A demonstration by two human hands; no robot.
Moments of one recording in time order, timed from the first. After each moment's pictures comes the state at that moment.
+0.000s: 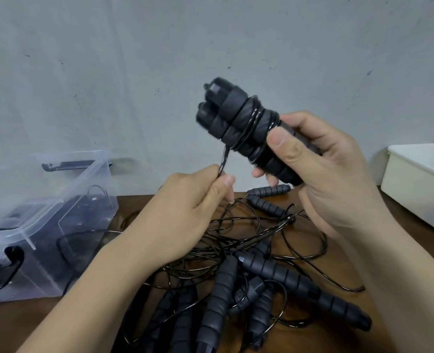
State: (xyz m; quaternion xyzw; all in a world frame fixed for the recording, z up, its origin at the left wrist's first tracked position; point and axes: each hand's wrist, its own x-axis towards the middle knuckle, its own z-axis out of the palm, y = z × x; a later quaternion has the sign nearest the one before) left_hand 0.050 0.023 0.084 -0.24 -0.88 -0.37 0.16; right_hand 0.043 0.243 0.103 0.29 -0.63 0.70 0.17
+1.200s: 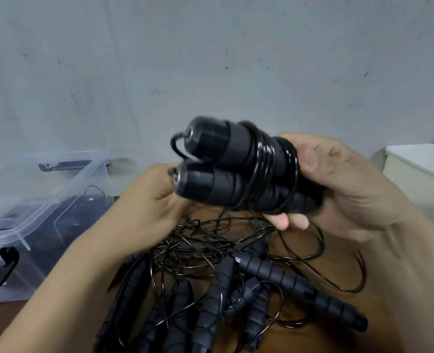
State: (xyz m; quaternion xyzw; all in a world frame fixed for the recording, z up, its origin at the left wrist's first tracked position) left_hand 0.062 0.013 0.108 -0.34 -0.84 -0.37 0.20; right_hand 0.049 0.266 0.113 0.42 -0.56 0.70 -0.15
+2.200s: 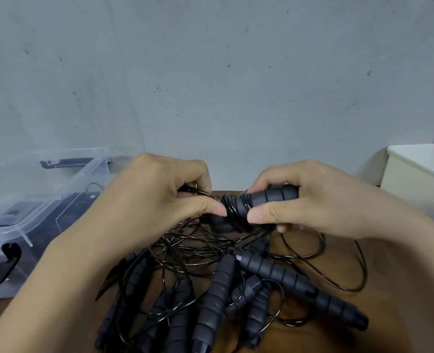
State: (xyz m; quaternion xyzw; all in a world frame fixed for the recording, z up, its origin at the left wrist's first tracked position) left_hand 0.060 -0.001 0.110 -0.29 -0.89 -0.27 0.23; right_hand 0.045 0.271 0.118 0.28 -0.89 0.35 -0.05
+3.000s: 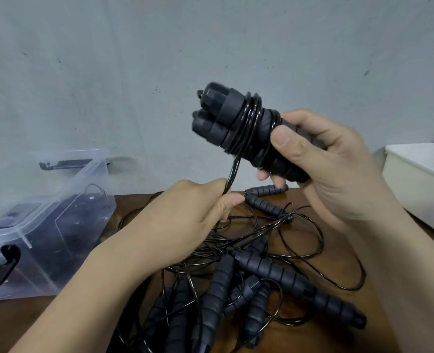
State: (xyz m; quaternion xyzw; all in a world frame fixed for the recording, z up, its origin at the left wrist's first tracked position) left_hand 0.053 0.028 0.085 -0.30 -0.91 -0.24 0.15; right_hand 0.039 0.258 0.108 0.31 -0.63 0.70 0.14
